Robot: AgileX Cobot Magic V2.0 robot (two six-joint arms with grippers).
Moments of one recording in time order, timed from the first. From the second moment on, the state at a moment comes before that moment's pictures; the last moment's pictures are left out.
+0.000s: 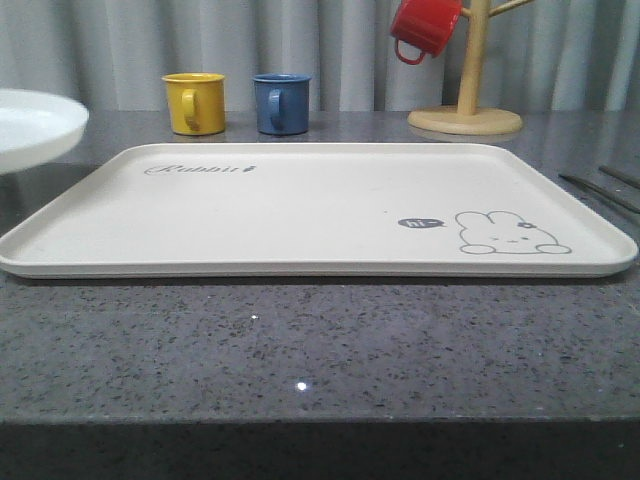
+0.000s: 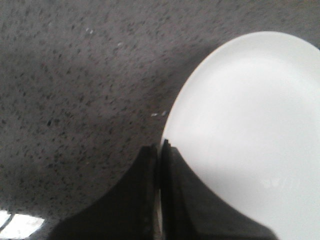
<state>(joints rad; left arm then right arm) 0.42 1.53 -1.23 -0.62 0.94 0.59 0.02 0.48 -0.63 0.11 0.66 -0.04</state>
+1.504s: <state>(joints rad) -0.26 1.51 -1.34 -0.37 0.97 0.47 0.02 0.48 -0.63 0.11 0.66 -0.04</state>
